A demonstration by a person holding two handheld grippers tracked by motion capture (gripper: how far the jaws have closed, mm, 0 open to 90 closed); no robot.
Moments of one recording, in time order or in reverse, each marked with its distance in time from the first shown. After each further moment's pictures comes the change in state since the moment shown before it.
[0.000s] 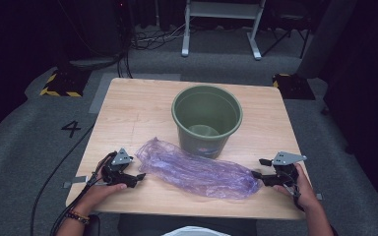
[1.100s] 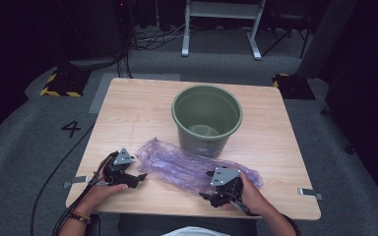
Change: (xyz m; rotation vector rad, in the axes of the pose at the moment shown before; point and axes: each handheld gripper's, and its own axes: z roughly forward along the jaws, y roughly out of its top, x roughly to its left) left arm -0.004 0.002 0.002 0.003 0.010 -0.007; right arm 0.142 0.074 0.075 0.059 0.184 -0.294
